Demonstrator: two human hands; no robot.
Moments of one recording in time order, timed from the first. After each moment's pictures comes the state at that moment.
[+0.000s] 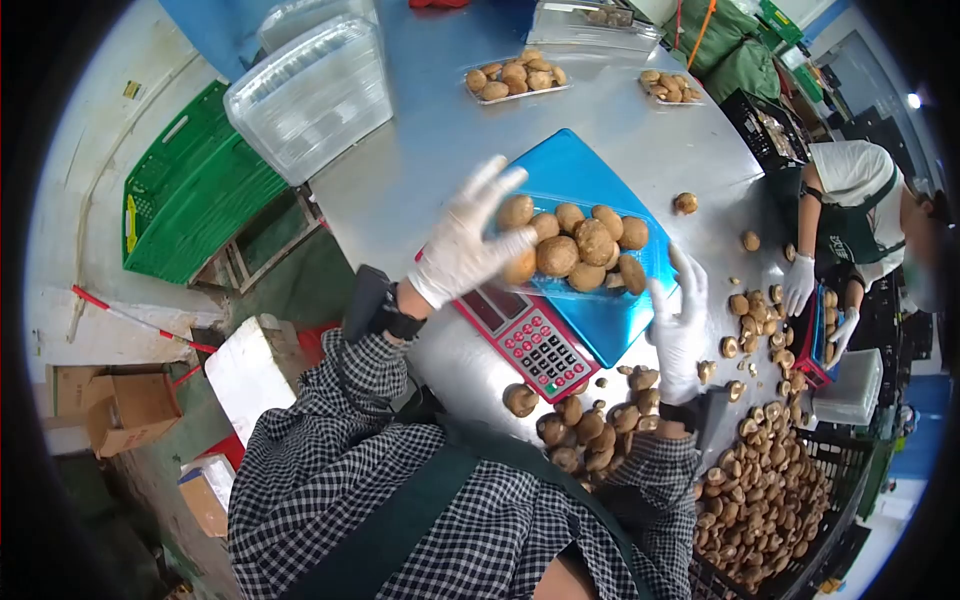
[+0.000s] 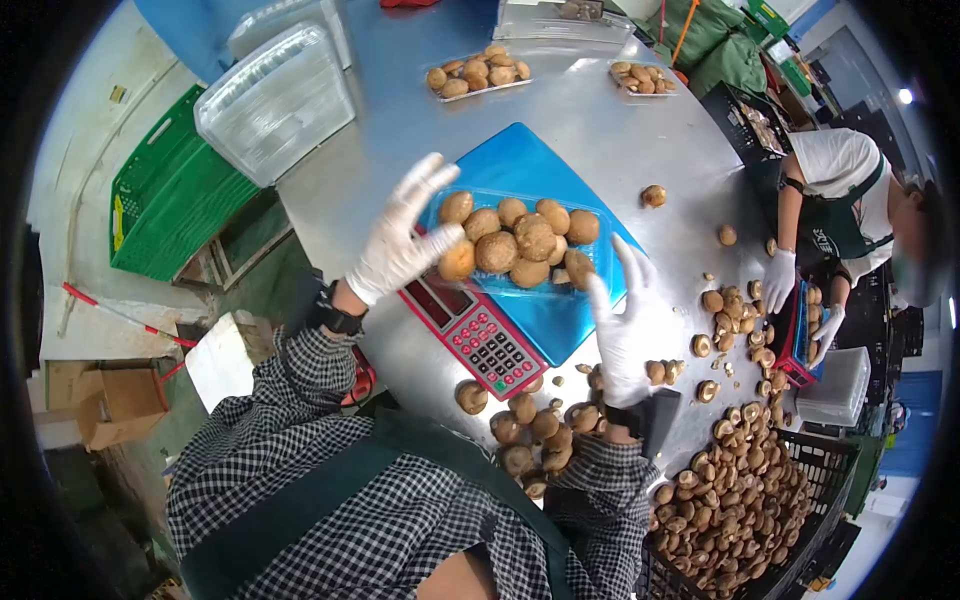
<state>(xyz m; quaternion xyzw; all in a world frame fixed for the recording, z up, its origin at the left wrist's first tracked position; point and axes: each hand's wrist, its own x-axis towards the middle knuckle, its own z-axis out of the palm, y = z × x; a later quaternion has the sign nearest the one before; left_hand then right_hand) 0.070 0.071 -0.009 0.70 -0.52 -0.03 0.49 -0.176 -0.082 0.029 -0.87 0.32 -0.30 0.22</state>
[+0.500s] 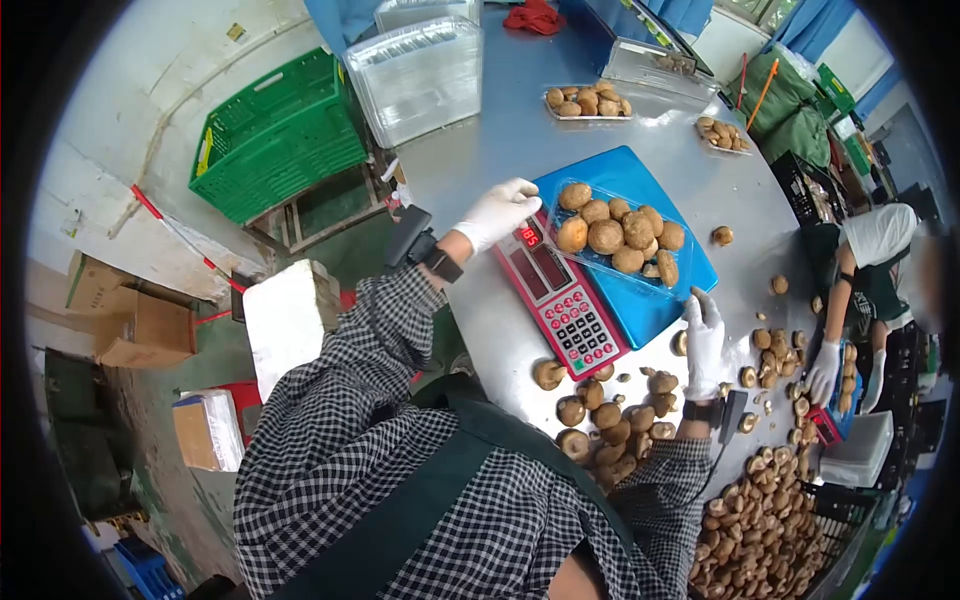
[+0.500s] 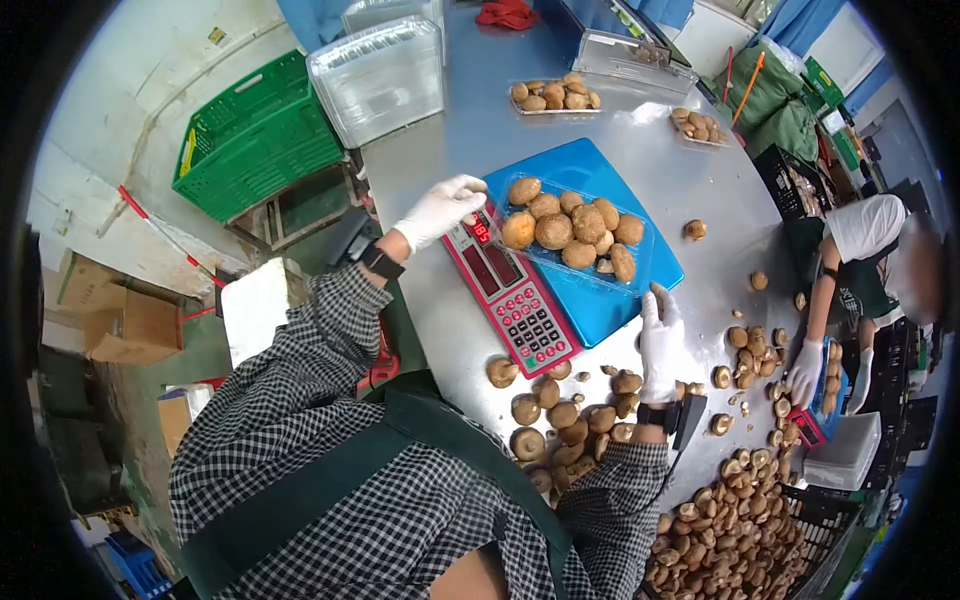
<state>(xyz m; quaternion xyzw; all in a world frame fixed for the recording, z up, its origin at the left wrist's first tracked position) 0.085 0.101 -0.042 0.74 -0.29 -0.28 0.54 -0.220 -0.111 -0.030 -0.76 0.41 -0.24 0.44</state>
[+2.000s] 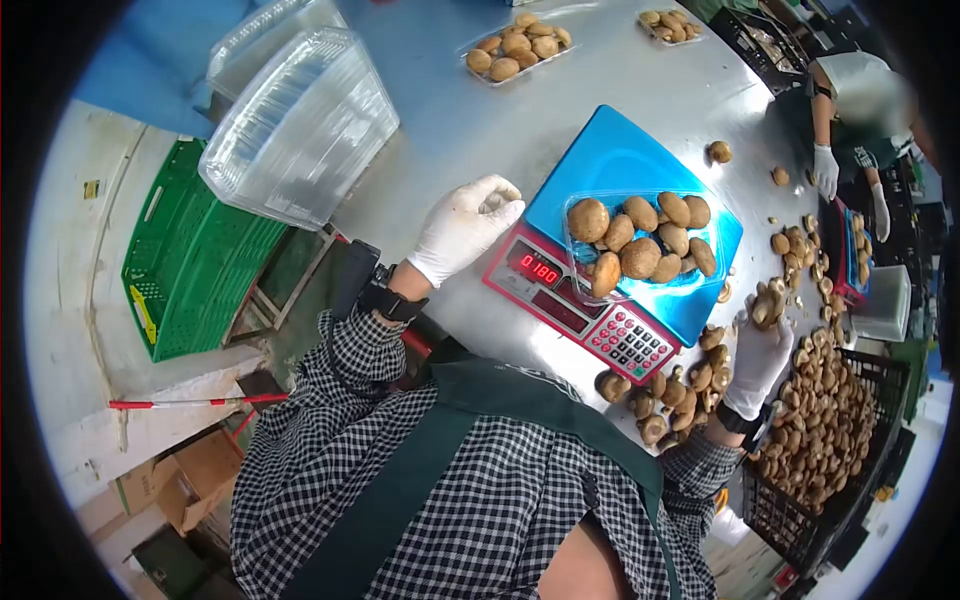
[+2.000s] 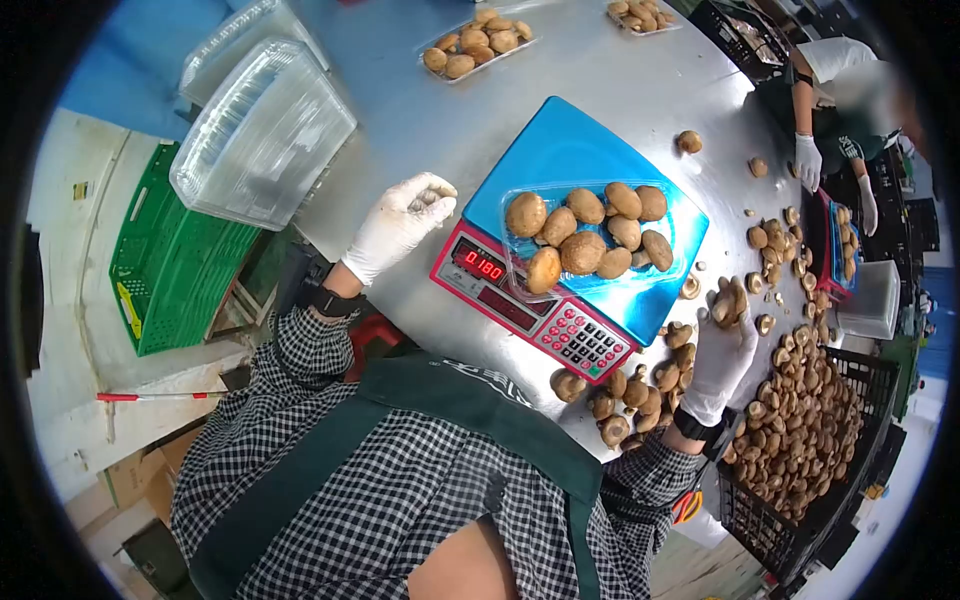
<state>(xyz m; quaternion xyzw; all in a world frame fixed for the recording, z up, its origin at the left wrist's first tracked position) 0.179 0.085 -0.033 0.69 -0.46 -0.32 0.45 -0.244 -0.056 -0.006 -0.38 0.33 -0.51 0.70</state>
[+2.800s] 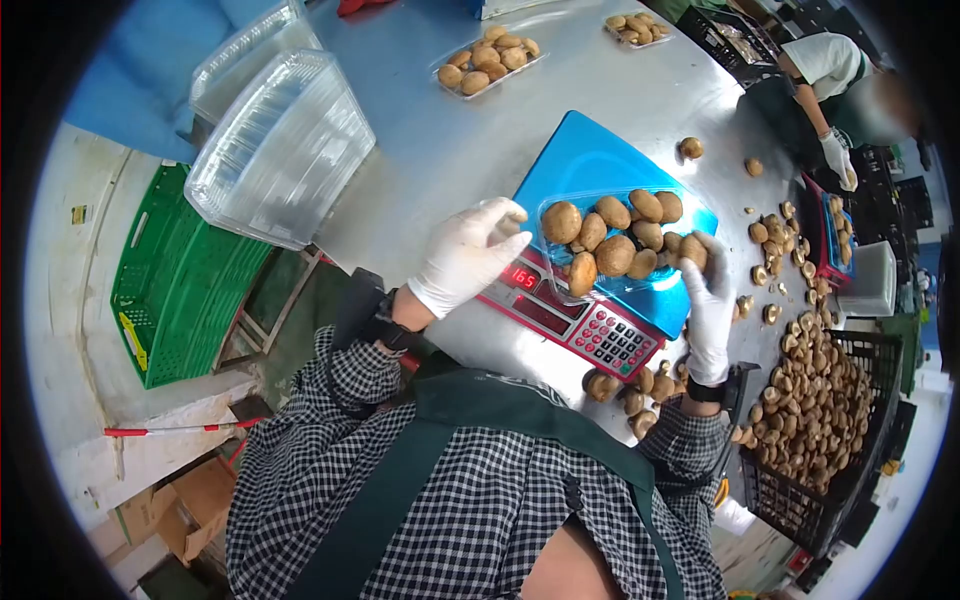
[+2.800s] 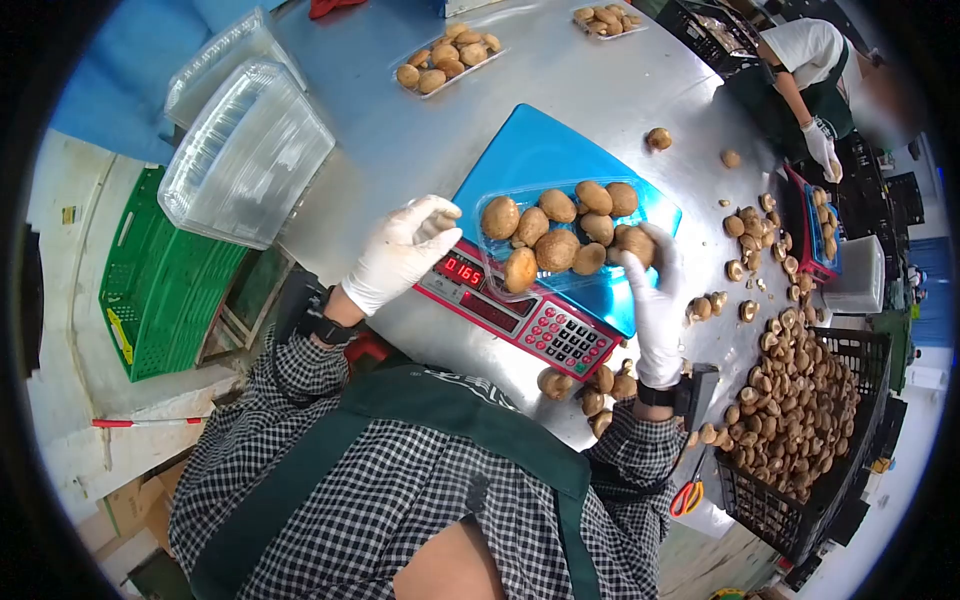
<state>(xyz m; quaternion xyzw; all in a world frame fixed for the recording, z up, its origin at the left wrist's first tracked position) 0.146 0.088 -0.003 0.67 -0.51 -0.32 0.43 -0.138 -0.035 0.020 -0.70 0.44 -0.37 0.42</state>
